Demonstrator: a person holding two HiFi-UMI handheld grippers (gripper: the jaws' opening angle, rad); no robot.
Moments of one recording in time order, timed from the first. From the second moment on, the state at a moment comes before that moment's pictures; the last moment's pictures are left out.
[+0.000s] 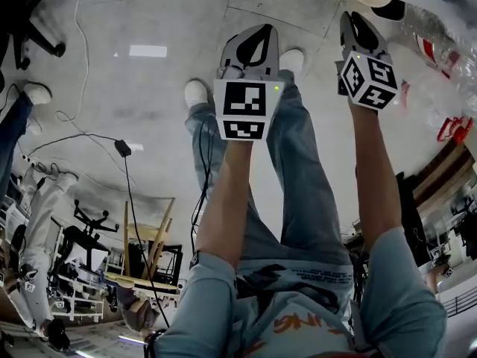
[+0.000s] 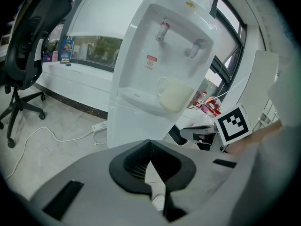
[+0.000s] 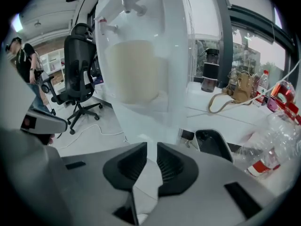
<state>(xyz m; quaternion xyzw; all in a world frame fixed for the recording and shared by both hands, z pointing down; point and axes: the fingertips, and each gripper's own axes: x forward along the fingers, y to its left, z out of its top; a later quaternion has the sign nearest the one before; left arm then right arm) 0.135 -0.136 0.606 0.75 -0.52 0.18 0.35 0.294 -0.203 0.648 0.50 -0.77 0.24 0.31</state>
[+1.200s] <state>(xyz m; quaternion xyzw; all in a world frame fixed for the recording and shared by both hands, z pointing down) -0.020 -0.103 0.400 0.83 -0.49 0.11 0.22 0.086 -0.130 0.400 0.55 -0.80 0.23 0.08</state>
